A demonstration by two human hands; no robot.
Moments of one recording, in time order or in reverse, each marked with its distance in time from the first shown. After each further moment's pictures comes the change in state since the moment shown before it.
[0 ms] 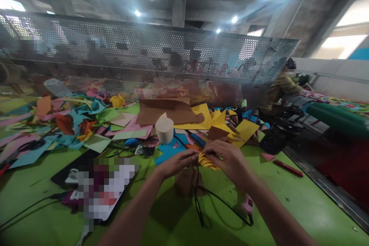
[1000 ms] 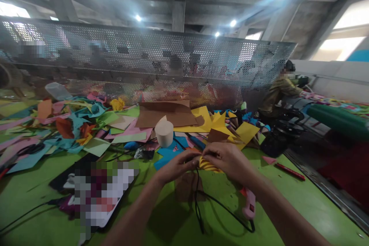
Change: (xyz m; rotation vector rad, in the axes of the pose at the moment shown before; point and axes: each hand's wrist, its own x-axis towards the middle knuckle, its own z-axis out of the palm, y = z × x) left_hand 0.000 0.005 0.004 0.152 0.135 0.076; right_hand 0.021 -0.008 -0.016 0.017 -0.223 0.149
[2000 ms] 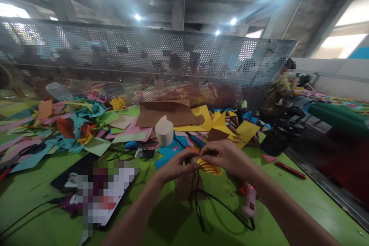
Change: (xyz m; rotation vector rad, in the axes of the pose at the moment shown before) left_hand -0.003 0.004 -0.001 0.097 0.047 -0.049; right_hand 0.006 -0.002 -0.006 0.141 -0.123 0.019
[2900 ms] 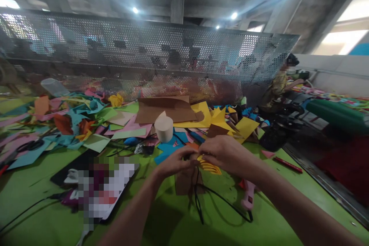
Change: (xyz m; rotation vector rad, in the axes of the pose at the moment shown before) left_hand 0.002 -0.001 -0.001 0.000 -0.009 -0.018; right_hand 0.001 -0.009 -0.005 -0.399 -0.106 -0.259
